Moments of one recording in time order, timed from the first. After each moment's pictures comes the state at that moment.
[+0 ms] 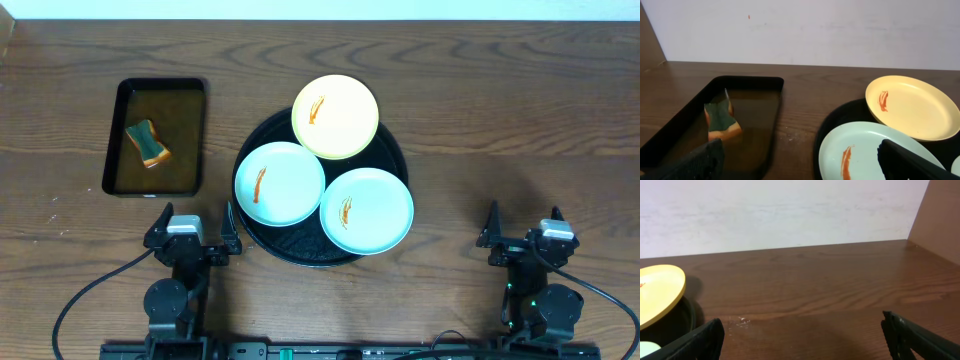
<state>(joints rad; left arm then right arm) 0.00 0.01 0.01 -0.11 0.00 -0.03 -0.14 0.01 0.01 -0.07 -0.02 0.02</state>
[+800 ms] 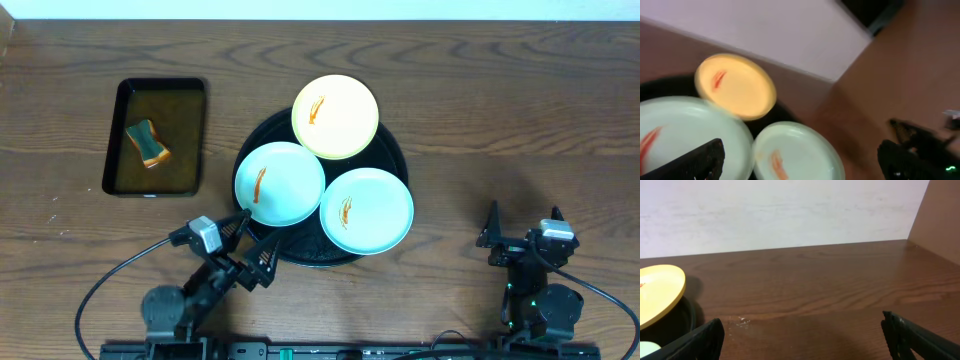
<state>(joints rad) 0.00 0.01 0.01 0.08 0.70 -0.63 -0.14 0.01 0.01 -0.07 -0.02 0.02</state>
